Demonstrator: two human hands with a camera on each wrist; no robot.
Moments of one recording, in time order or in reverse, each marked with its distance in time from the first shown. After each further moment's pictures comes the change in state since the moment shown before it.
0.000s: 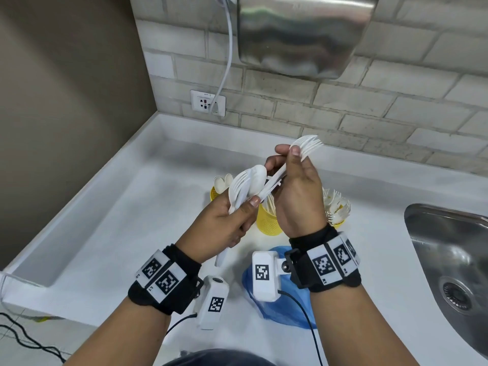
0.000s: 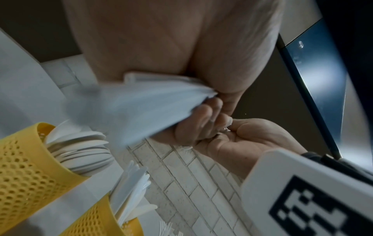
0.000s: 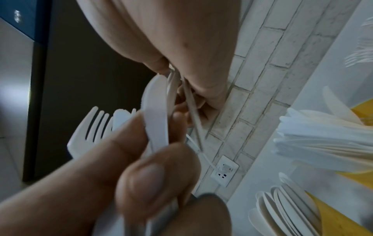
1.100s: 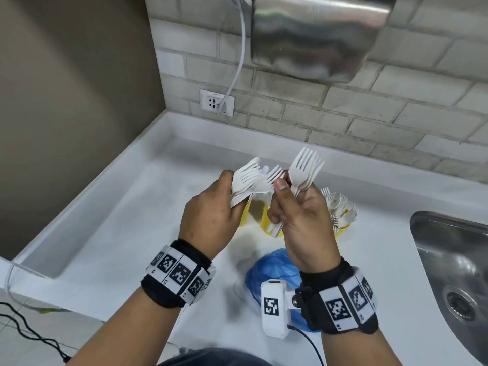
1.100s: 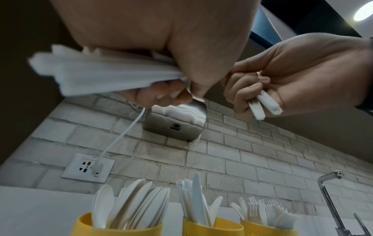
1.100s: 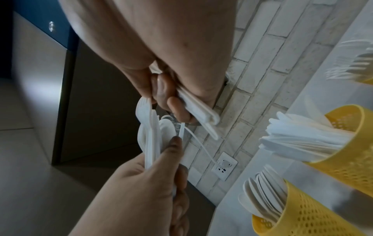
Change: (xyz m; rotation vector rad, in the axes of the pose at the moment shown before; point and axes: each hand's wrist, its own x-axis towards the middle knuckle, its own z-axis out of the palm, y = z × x) left_hand 0.004 -0.004 -0.010 0.916 0.471 0.214; right_hand -0.038 0.008 -0.017 -0.166 -0.223 -0.092
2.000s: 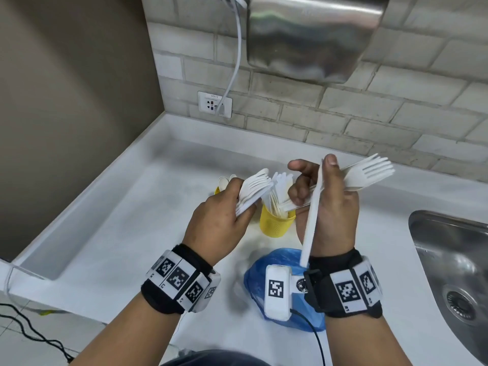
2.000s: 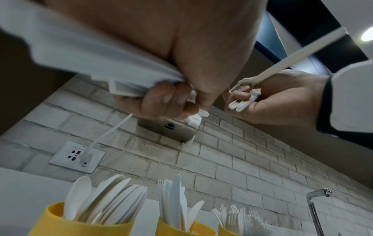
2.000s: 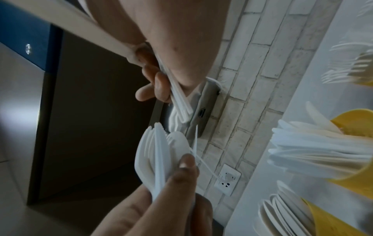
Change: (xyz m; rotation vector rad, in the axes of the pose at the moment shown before) left_hand -0.006 0.002 0.011 -0.093 -0.107 0.035; right_hand 0.016 -0.020 -0.015 0.353 0.249 -0.052
